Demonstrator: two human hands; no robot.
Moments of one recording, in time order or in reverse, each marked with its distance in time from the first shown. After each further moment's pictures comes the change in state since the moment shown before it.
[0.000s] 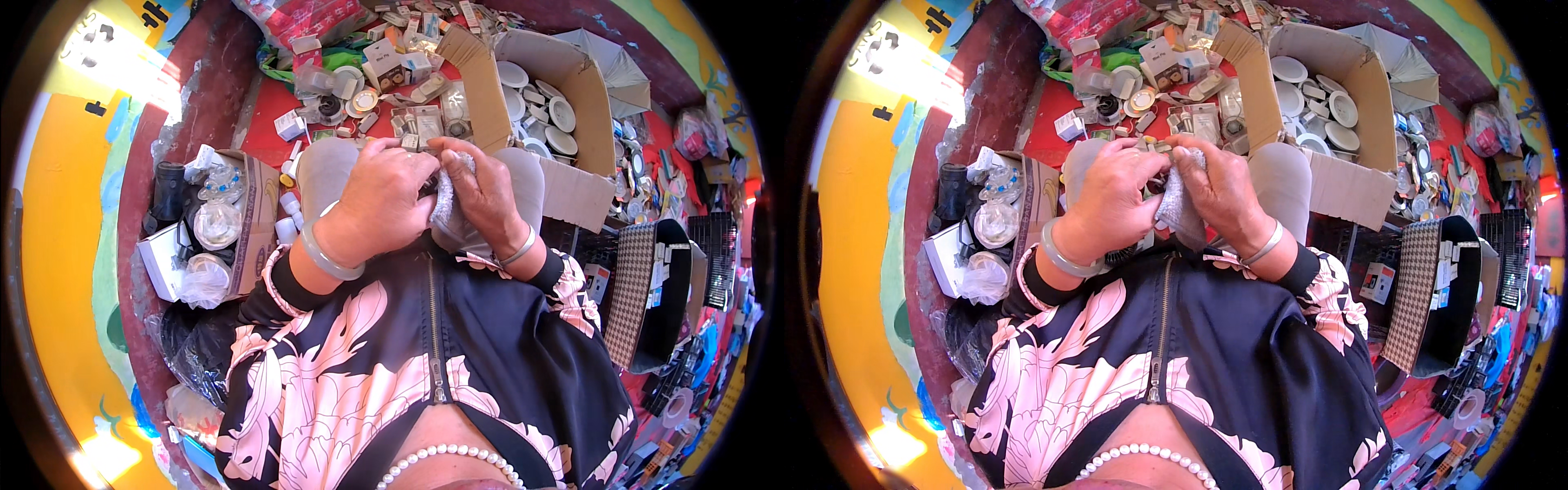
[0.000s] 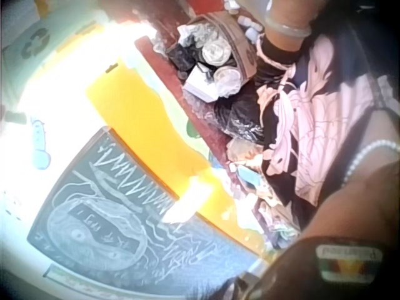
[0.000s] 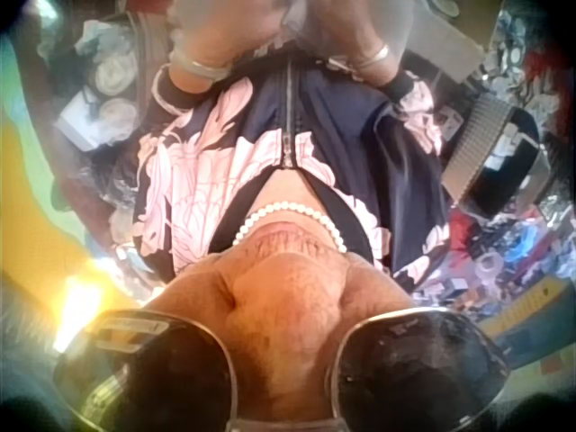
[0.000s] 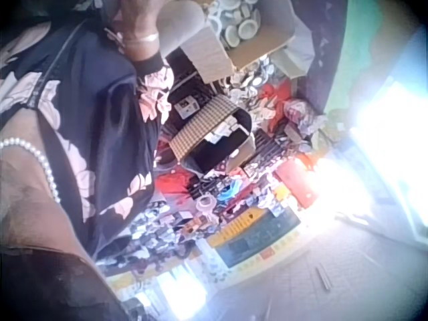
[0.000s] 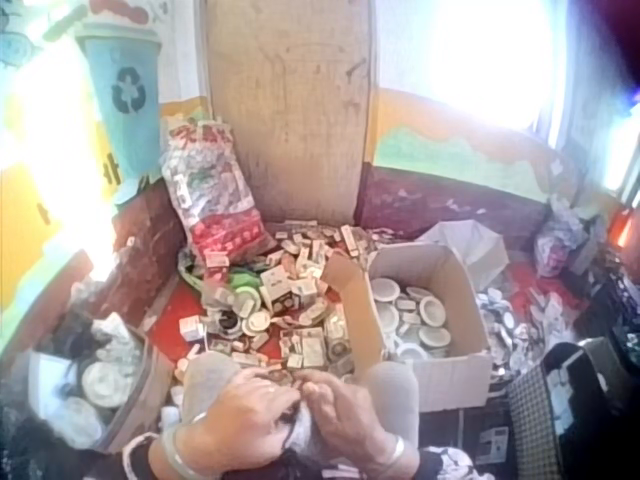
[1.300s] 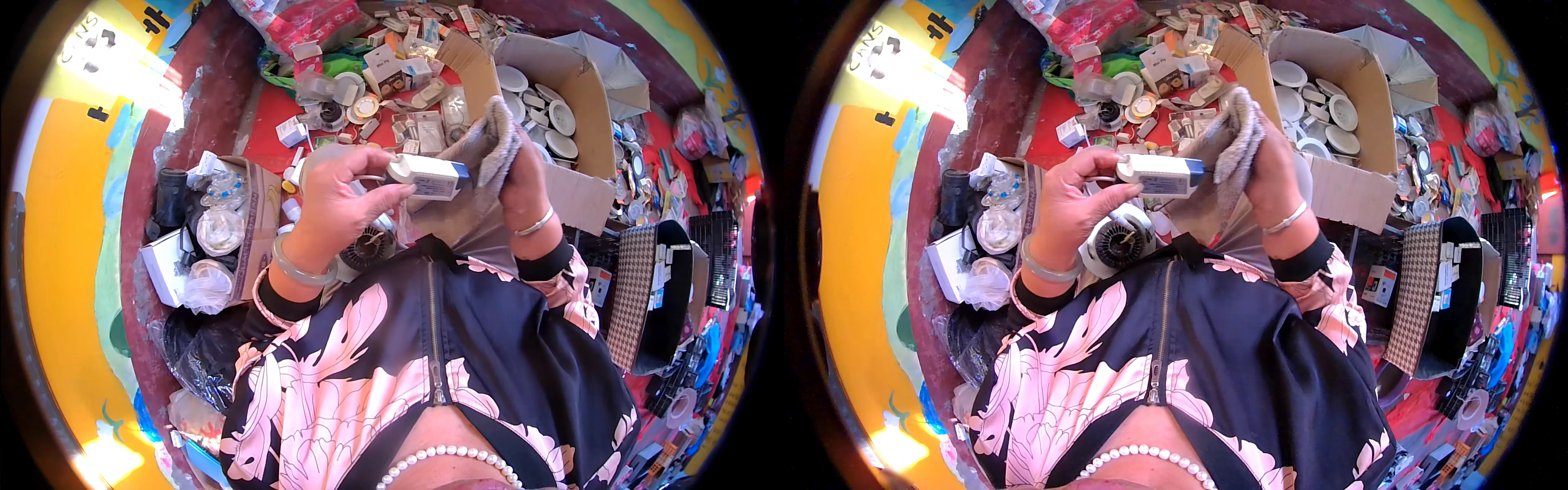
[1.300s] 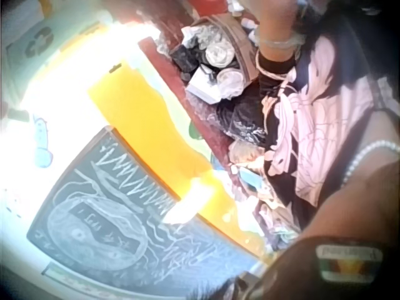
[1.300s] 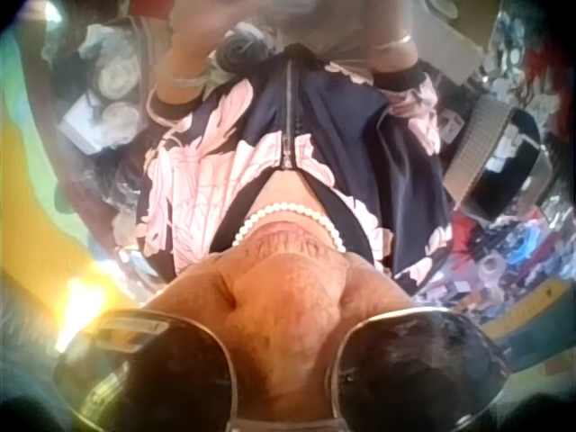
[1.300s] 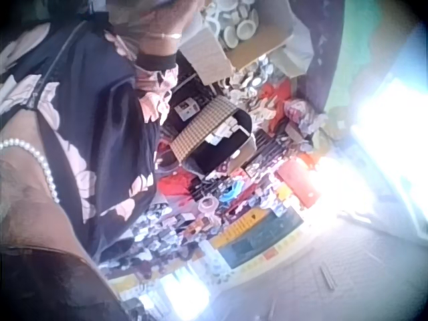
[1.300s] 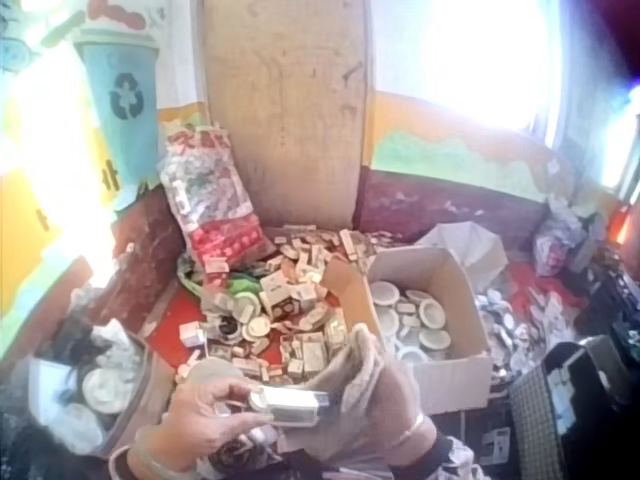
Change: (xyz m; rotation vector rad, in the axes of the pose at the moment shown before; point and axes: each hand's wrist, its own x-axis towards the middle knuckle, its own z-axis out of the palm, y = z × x) left_hand -0.020 -0.018 -0.021 -0.726 0.123 -0.420; right_hand 0.035 0.068 -0.038 1.131 0.123 0.475
